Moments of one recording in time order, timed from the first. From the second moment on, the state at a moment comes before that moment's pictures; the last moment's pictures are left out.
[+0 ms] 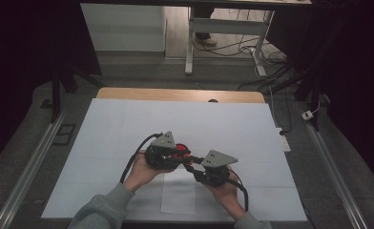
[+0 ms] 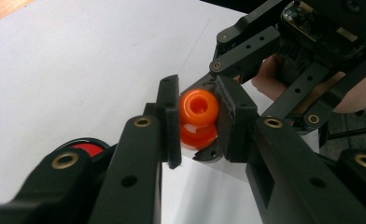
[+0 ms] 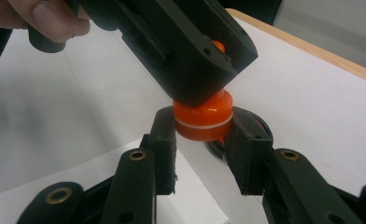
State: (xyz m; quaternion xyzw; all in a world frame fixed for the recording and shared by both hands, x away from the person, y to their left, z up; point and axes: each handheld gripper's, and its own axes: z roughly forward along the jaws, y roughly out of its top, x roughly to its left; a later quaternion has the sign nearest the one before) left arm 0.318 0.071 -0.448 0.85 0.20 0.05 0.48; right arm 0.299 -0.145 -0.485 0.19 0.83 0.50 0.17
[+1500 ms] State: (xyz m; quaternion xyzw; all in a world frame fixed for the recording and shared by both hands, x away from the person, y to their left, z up) left arm 0.319 0.071 -0.449 0.85 0.21 0.05 0.48; right arm 0.298 -0.146 -0.486 0.19 0.83 0.50 0.18
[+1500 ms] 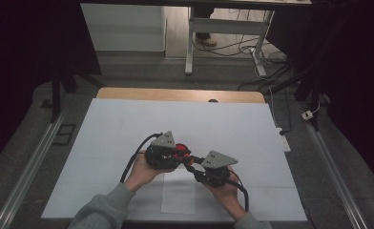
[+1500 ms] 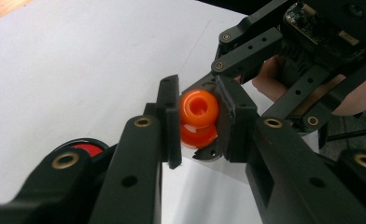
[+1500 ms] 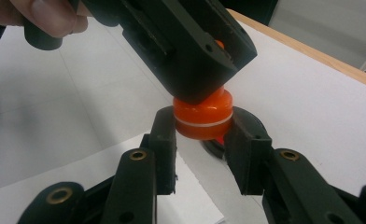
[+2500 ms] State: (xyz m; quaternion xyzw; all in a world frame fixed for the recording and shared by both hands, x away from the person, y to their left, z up) left arm 0.319 0.072 -0.448 0.85 0.21 0.04 0.49; right arm 0.297 -0.147 -0.485 0.19 0.83 0.50 0.19
